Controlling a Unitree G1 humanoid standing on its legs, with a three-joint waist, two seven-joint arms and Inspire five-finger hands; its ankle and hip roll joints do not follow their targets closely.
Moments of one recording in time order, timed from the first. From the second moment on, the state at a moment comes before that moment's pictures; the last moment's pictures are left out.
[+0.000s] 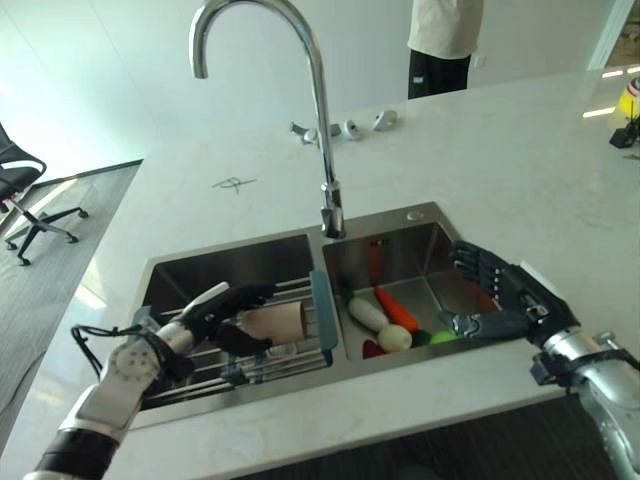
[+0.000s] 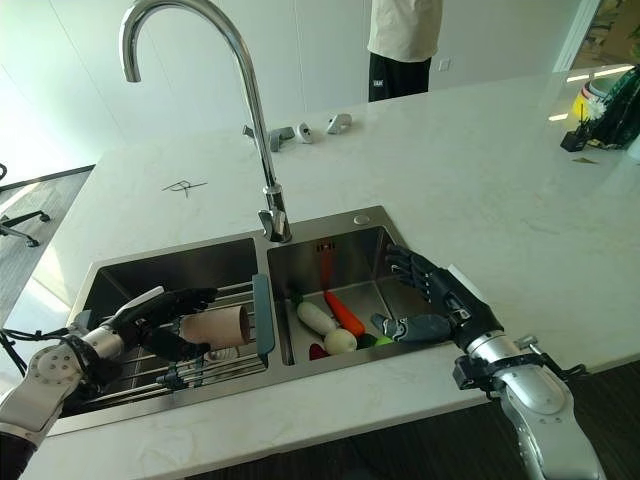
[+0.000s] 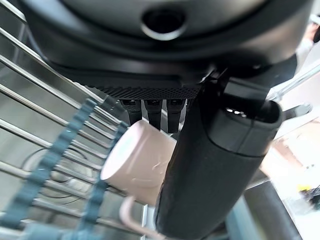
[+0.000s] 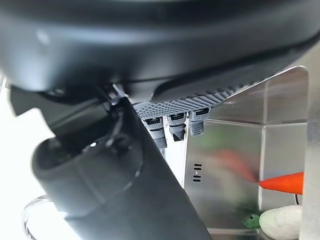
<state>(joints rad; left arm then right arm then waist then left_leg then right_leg) -0.07 0.88 -0.12 0.19 -0.13 -0.02 -0.47 0.18 -0.68 -0.16 -0.26 0.36 0.03 0.33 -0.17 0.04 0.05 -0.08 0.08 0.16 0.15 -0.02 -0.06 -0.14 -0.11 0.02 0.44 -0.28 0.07</state>
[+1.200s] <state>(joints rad) -0.15 0.90 -0.17 0.20 -0.03 0.05 -0.52 0.15 -0.71 -0.15 -0.26 0.38 0.06 0.36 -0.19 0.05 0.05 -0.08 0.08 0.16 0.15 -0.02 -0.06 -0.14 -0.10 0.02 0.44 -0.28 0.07</state>
